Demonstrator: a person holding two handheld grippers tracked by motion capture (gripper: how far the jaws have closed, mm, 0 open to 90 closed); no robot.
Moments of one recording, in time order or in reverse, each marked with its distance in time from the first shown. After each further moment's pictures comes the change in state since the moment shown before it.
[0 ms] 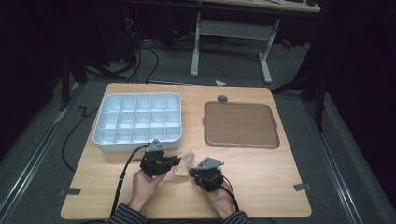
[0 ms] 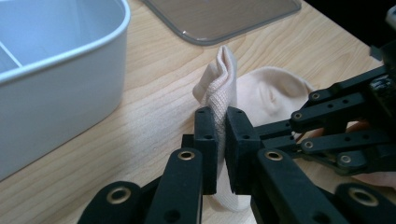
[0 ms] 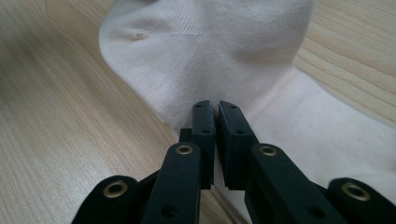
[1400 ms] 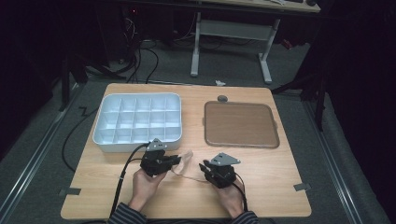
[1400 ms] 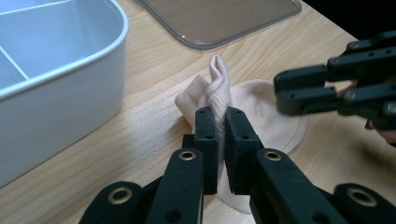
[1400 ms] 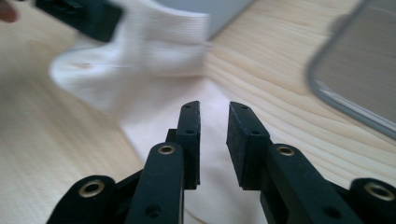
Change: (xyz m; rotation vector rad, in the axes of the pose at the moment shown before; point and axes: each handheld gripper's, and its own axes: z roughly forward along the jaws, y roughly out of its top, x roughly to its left) left arm -0.005 0.006 -0.003 0.009 0.016 0.006; right arm -0.021 0.003 -0.038 -0.097 -0.094 0.053
